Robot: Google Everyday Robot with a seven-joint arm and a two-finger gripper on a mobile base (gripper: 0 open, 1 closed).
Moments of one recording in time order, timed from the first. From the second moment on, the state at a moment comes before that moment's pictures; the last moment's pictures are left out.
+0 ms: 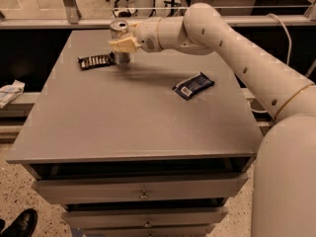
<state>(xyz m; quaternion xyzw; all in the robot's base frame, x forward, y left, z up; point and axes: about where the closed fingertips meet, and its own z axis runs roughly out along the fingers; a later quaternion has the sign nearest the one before) 0.748 0.091 0.921 -0.49 0.61 0.30 0.55</state>
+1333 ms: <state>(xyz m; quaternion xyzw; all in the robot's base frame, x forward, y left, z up) 0.768 0.087 0.896 -0.47 0.64 0.32 0.52</state>
